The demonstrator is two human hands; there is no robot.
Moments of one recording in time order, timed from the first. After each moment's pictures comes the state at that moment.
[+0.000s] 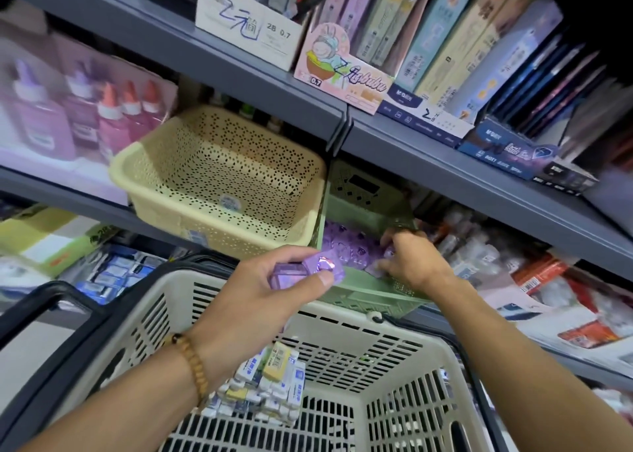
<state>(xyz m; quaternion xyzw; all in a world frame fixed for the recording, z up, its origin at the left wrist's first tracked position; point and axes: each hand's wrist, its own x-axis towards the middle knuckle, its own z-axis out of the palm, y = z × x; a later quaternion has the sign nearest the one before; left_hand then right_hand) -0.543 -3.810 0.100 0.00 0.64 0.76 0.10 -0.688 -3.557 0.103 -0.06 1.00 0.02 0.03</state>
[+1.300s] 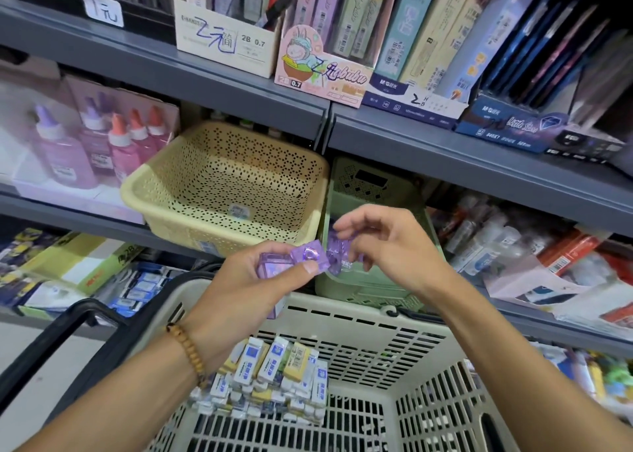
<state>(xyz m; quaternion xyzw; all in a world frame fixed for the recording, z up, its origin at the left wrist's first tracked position) -0.555 -3.818 0.096 -0.07 0.66 0.74 0.08 -0.626 -3.625 0.139 -0.17 0.86 -0.48 0.06</state>
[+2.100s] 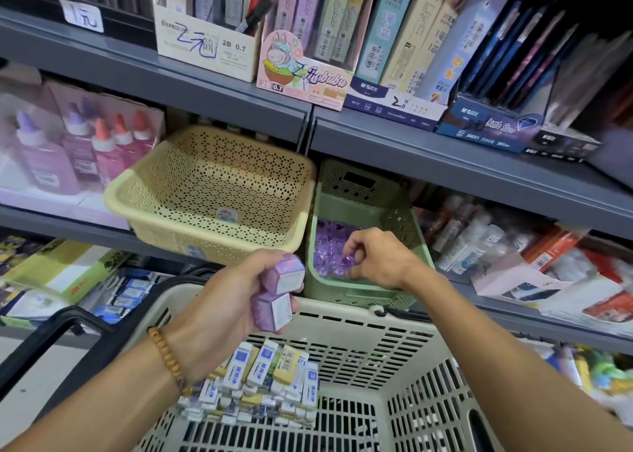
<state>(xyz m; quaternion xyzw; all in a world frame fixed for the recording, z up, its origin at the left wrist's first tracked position) -0.555 -3.810 0.108 -0.09 0.53 0.82 0.18 -0.671 -3.594 0.098 -0.10 0.97 -0.16 0.13</state>
